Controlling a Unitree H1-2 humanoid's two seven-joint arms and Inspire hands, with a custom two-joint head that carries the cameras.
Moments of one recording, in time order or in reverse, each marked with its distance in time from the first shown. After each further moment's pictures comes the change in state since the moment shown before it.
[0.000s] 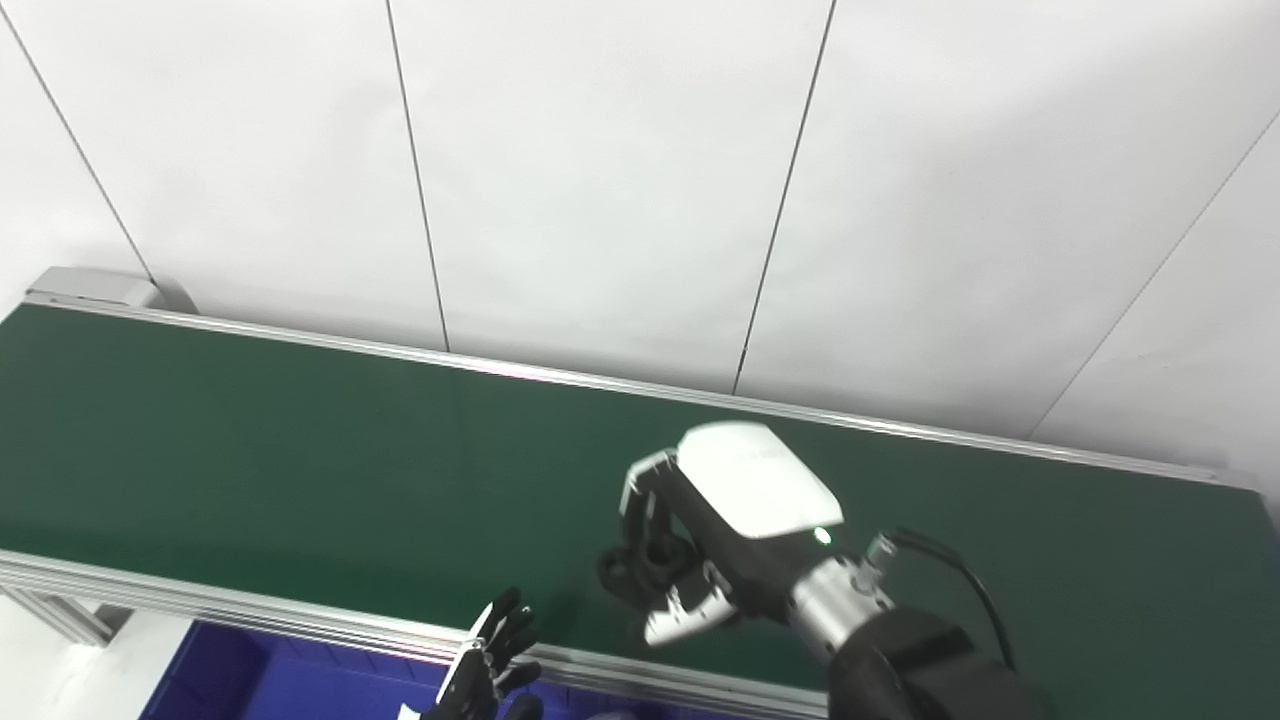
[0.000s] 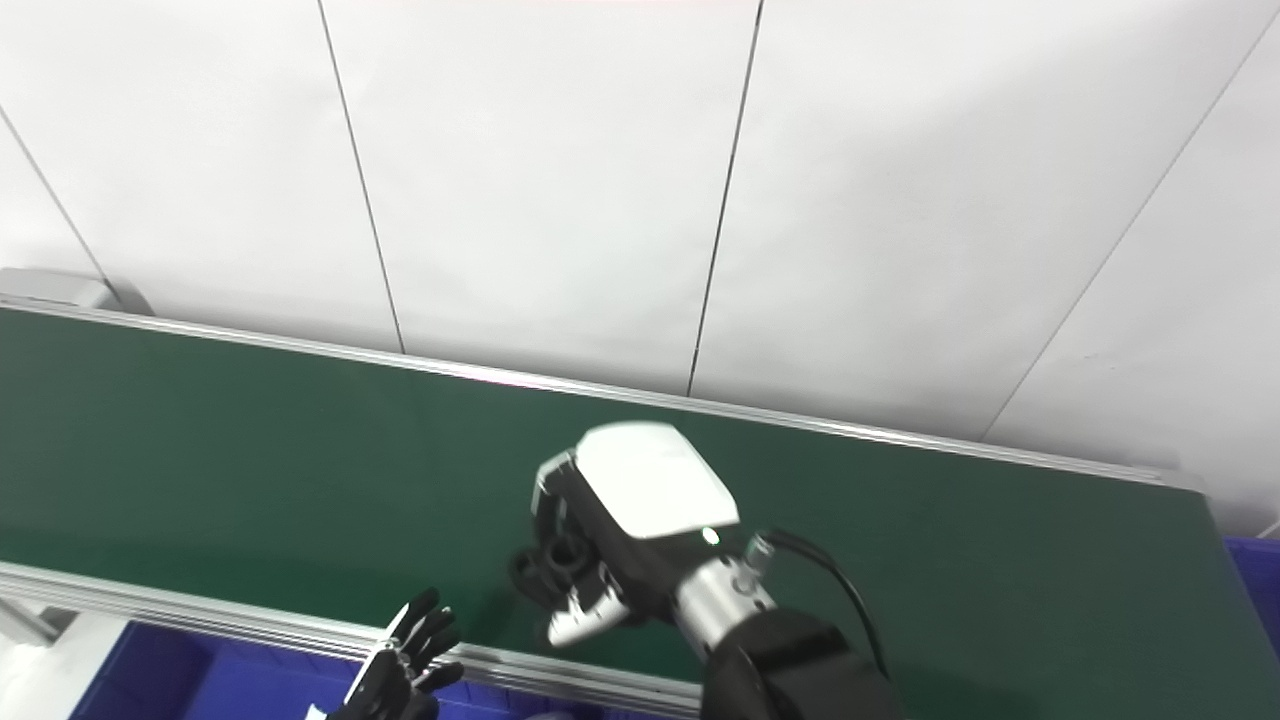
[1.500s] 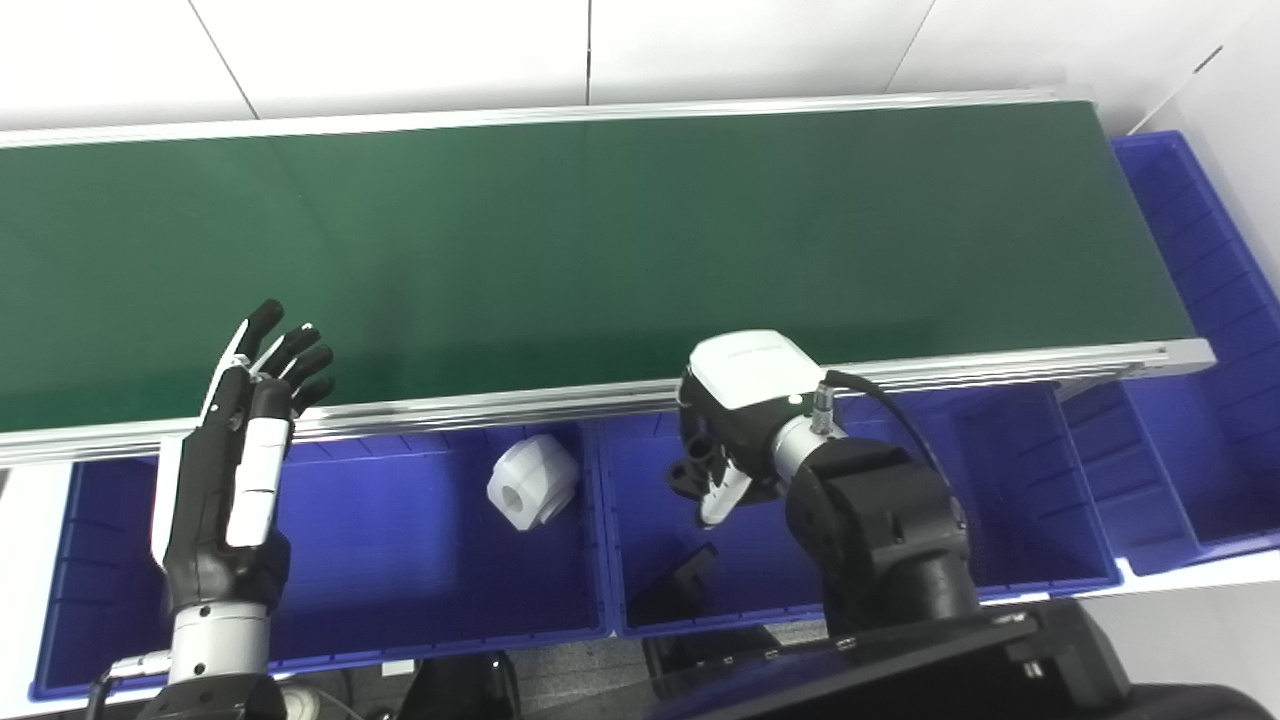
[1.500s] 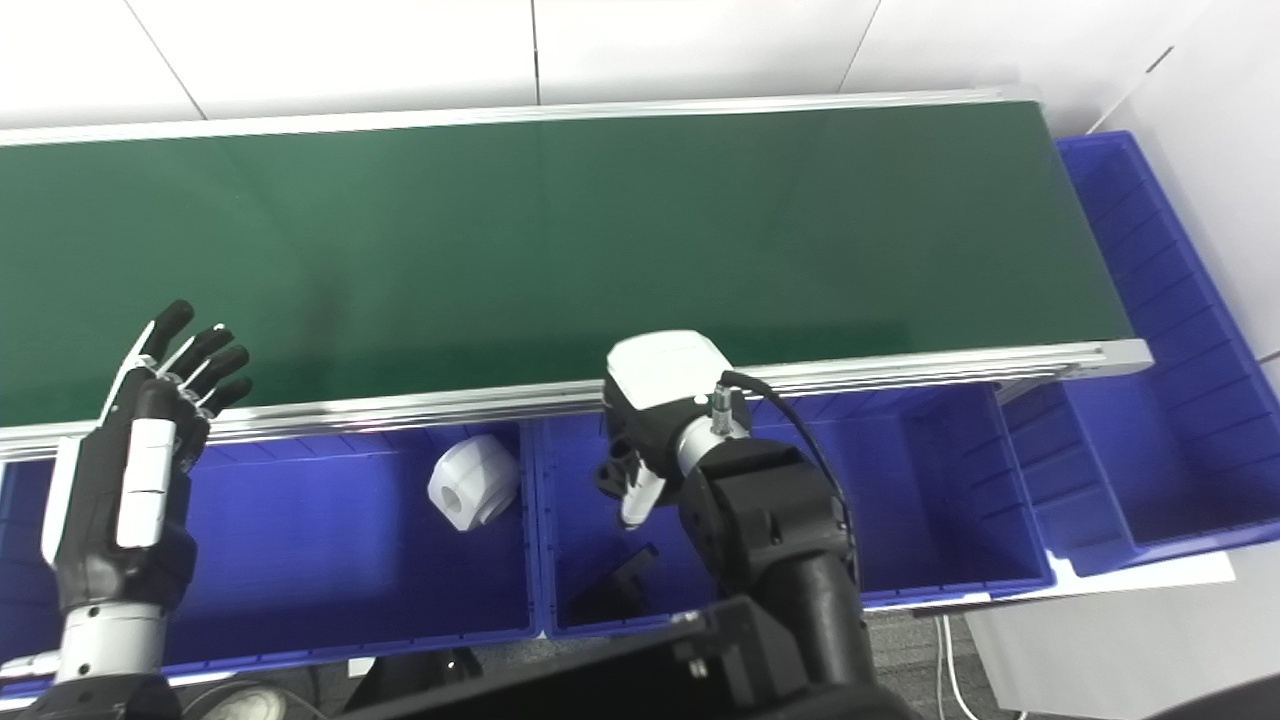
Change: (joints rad) left arm -0.119 0.128 0.160 -0.338 -0.165 0.456 -0.087; right arm 0.402 0.131 -0.263 0.087 -0.364 -0.302 0.106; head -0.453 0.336
